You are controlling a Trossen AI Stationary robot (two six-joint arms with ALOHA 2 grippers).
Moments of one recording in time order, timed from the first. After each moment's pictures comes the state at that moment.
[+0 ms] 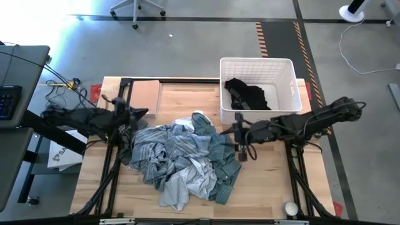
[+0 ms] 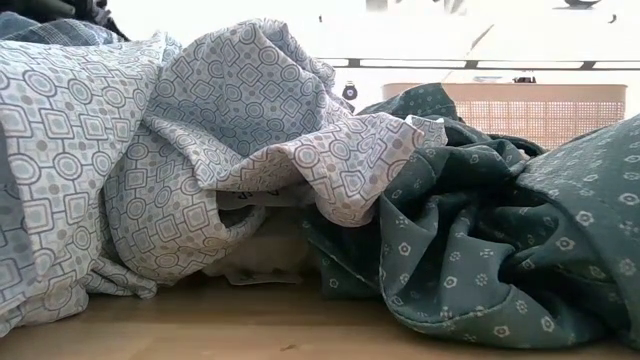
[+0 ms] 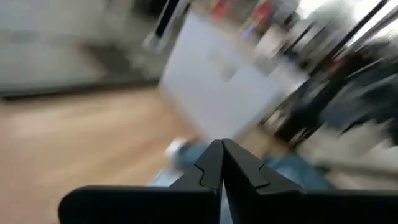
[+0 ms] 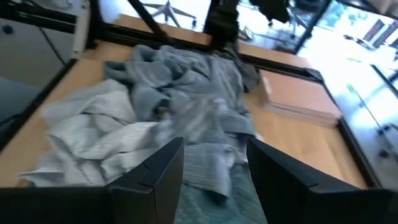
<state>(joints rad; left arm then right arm) -0.23 0.32 0.53 -0.58 -0.72 -0.80 0.30 1.26 1.05 -0.26 0.28 -0.09</state>
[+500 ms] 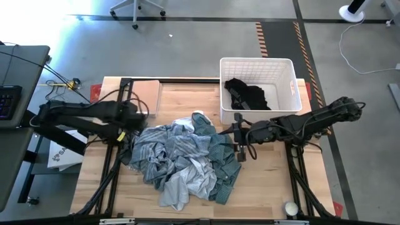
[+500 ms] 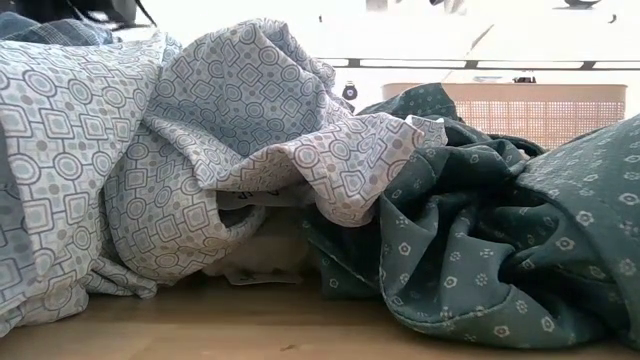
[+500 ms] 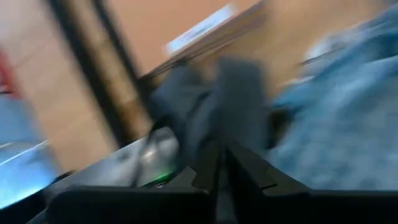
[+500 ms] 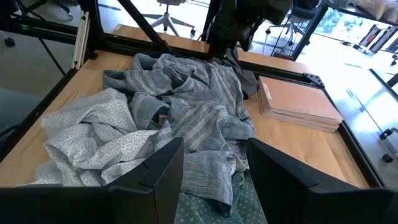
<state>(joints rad) 0.02 0.97 0.84 -1.52 -0.34 -1.06 0.29 1.26 1.02 -0.20 0.28 -0.09</state>
